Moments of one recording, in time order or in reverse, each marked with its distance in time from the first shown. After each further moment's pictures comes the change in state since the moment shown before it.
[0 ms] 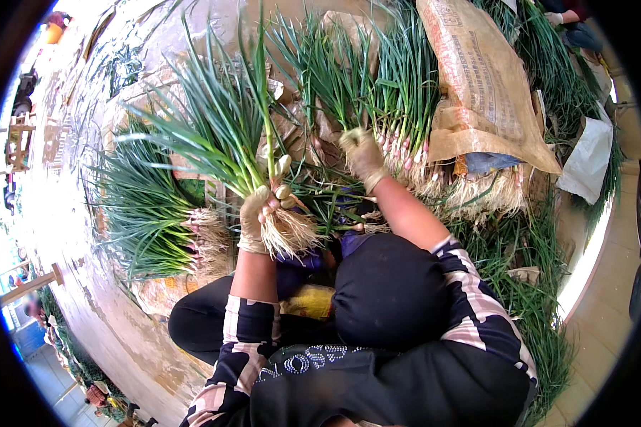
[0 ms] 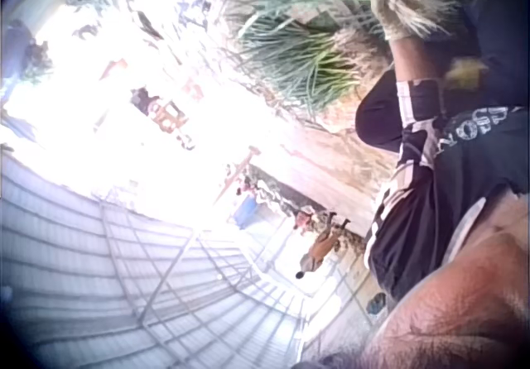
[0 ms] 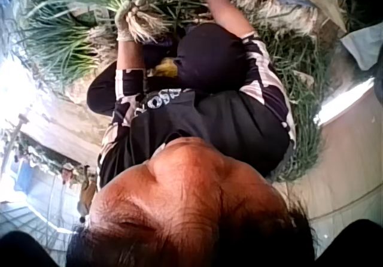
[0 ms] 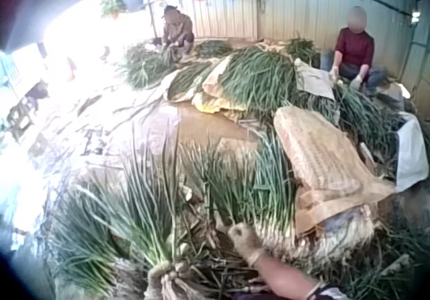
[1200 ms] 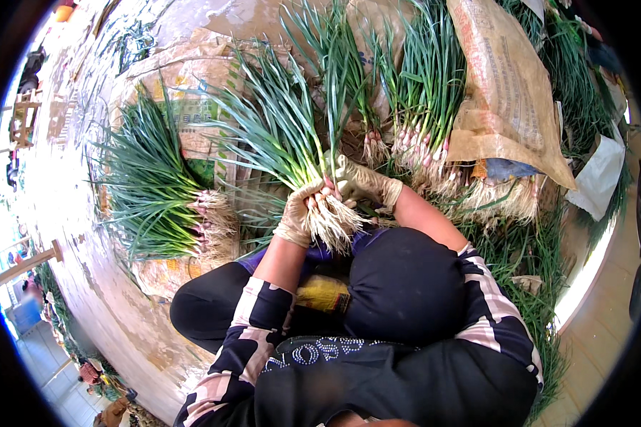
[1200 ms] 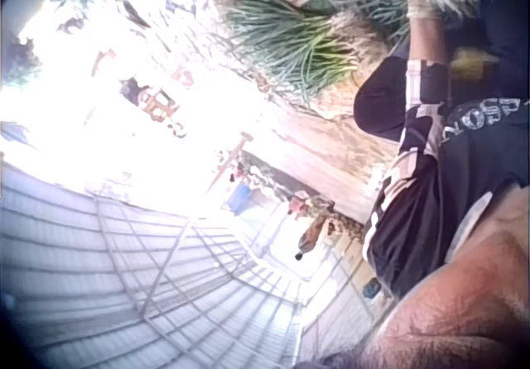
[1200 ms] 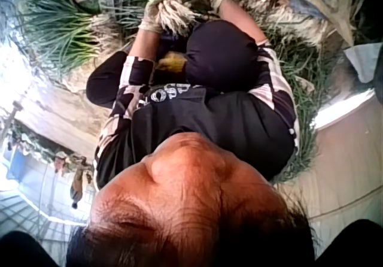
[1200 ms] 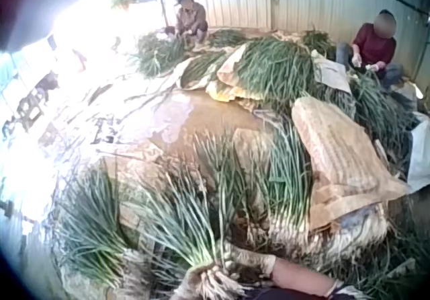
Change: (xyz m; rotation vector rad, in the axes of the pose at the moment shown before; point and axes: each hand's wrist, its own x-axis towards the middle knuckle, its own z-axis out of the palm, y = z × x) left_hand 0.011 -0.050 -0.041 -0.262 0.289 -0.192; right_hand -0.033 0.028 0.030 0.509 -0.876 0.426
